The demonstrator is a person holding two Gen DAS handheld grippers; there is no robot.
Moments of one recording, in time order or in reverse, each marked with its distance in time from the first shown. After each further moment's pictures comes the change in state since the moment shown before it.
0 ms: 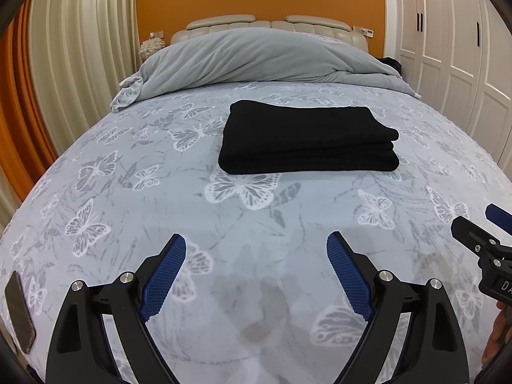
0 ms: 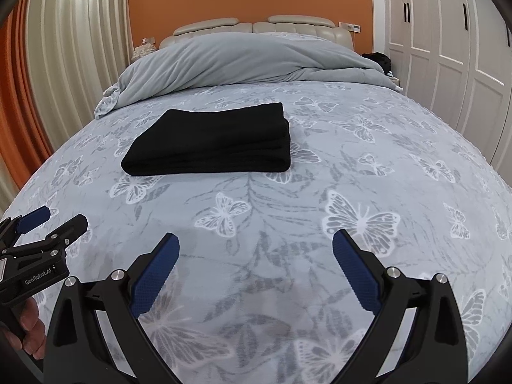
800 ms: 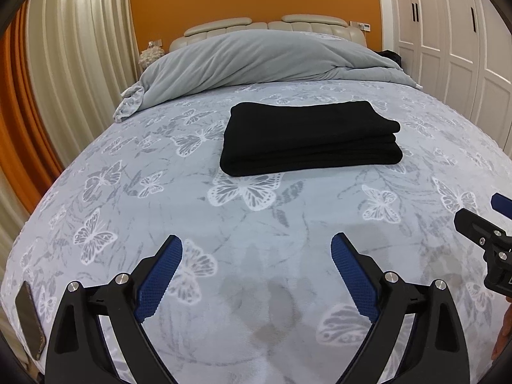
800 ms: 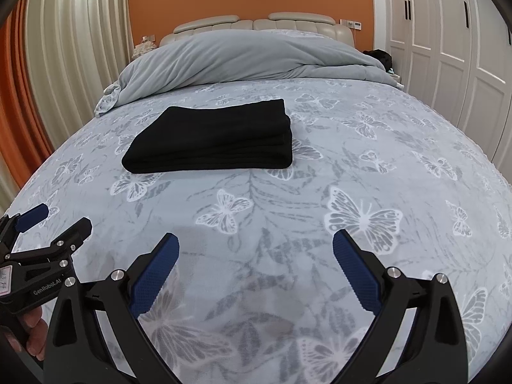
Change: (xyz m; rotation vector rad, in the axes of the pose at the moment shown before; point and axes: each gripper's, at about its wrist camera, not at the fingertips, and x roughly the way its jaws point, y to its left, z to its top) left arm 0.001 -0.008 -0.001 0.062 -0.007 0.049; right arm 0.003 0.004 -0.003 0.001 0.011 0.005
